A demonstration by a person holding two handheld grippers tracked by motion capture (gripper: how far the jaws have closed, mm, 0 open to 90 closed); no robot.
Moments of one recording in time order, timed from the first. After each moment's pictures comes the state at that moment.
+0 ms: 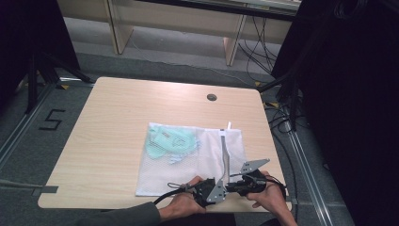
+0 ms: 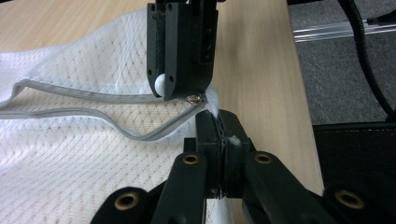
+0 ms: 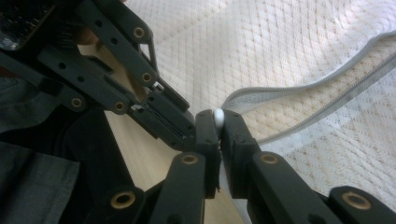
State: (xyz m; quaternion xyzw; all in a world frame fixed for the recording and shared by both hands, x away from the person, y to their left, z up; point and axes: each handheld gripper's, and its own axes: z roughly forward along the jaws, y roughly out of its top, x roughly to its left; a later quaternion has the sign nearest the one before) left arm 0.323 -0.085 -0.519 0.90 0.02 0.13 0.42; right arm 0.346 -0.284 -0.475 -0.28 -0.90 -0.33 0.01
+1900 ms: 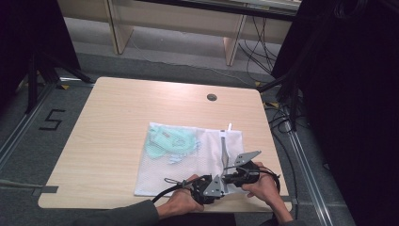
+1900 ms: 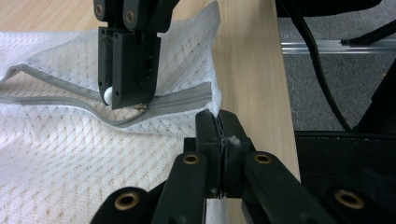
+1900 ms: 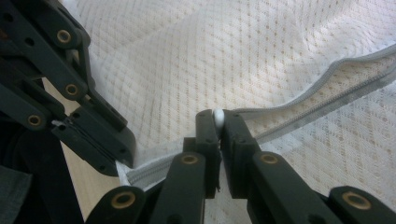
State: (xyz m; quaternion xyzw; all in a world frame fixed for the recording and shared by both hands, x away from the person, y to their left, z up) left arm 0.327 -0.076 -0.513 0.89 0.06 0.07 0.44; right arm 0.376 -0.271 -0.478 -0.26 -0.92 -0.30 -0.02
